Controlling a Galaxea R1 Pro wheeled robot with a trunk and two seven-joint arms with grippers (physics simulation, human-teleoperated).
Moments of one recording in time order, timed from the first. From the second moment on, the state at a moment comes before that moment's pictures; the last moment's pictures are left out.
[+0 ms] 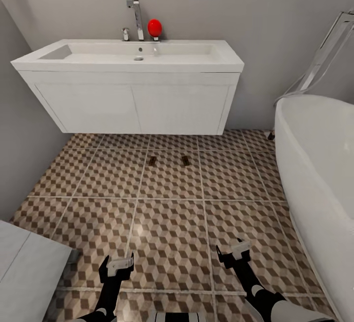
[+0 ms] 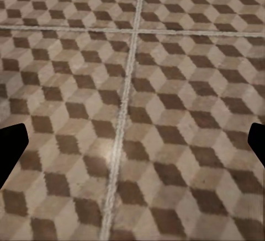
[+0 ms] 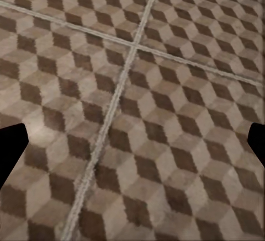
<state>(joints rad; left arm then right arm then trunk) -0.60 -0.06 -0.23 0.07 0.19 -0.86 0.17 -0.65 -0.02 0.19 -0.02 0.15 -0.70 -0.10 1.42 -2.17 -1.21</state>
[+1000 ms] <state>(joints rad) -0.59 -0.08 -0.23 0.07 0.19 -0.86 0.17 -0.62 -0.02 0.19 -0.02 0.13 -0.70 -0.11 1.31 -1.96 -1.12</state>
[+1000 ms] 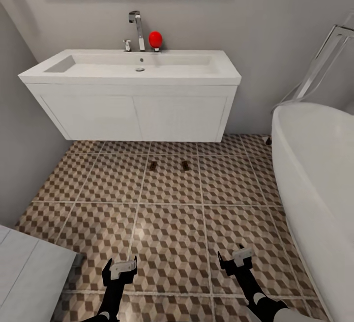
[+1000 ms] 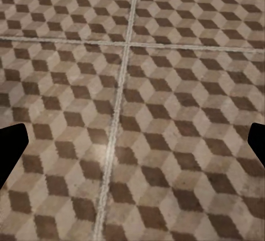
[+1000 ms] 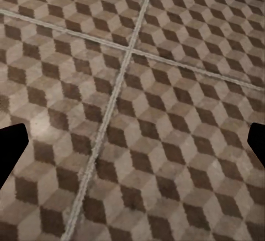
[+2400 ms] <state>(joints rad) -0.40 -0.02 -0.22 0.07 0.20 -0.89 0.14 -0.54 -0.06 0.19 -0.02 0.05 -0.70 -0.11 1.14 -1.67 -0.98</state>
